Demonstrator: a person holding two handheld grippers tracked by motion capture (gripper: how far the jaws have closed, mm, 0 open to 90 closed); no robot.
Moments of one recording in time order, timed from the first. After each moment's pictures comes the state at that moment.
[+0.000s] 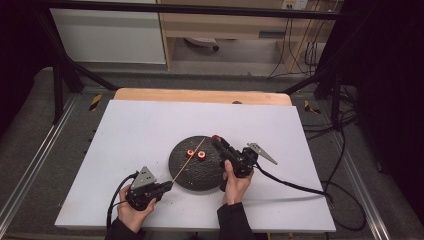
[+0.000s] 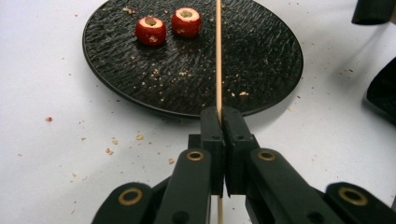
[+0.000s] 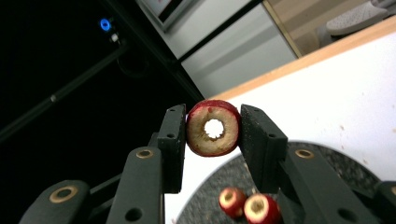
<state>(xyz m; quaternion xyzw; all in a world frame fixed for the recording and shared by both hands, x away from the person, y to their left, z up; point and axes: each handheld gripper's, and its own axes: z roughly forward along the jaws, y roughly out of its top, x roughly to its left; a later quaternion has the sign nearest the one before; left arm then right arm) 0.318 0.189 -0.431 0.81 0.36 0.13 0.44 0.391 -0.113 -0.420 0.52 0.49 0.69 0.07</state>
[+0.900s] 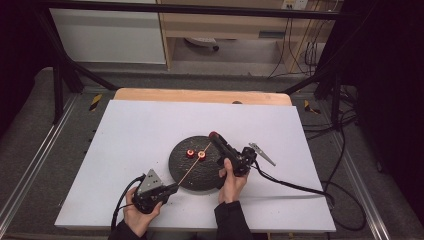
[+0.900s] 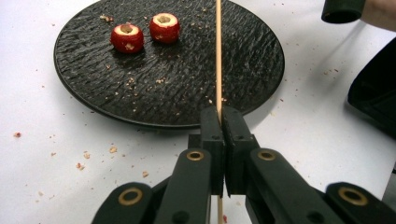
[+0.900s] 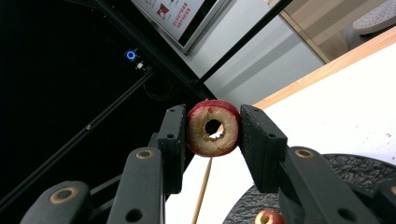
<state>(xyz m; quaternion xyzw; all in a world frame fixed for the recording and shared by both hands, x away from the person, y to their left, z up) 0.312 0.173 -0.433 0.81 0.34 0.14 0.45 0.394 -0.107 -0.425 0.52 0.43 0.74 0.03</state>
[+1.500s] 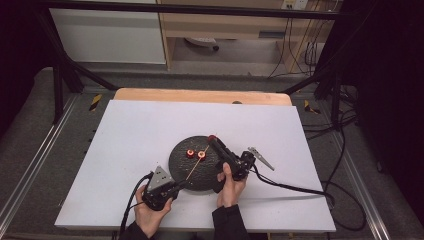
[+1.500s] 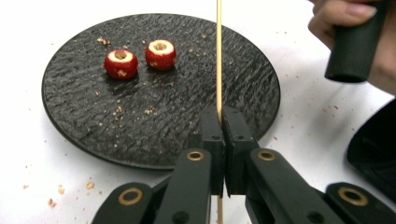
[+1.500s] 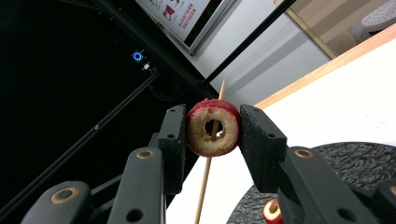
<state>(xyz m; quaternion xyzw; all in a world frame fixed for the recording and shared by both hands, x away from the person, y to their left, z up) 0.318 0.147 -0.426 0.79 0.37 0.15 0.47 0.384 -0.104 -0.431 0.51 0.43 0.75 0.02</state>
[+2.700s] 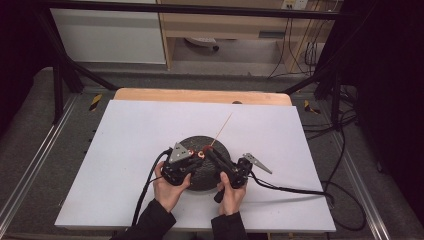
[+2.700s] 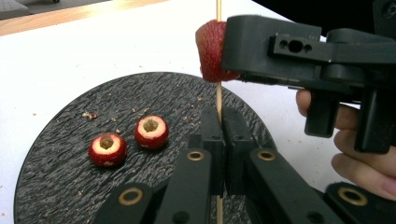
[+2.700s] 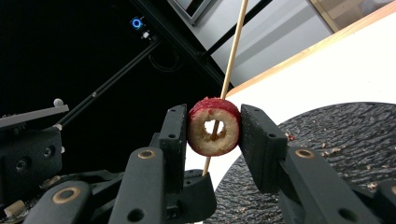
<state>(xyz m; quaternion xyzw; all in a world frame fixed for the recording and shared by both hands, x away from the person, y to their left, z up) 0.367 0.102 -0.393 0.79 0.36 0.15 0.47 0.370 -0.100 -0.441 0.50 0.48 0.72 0.01</state>
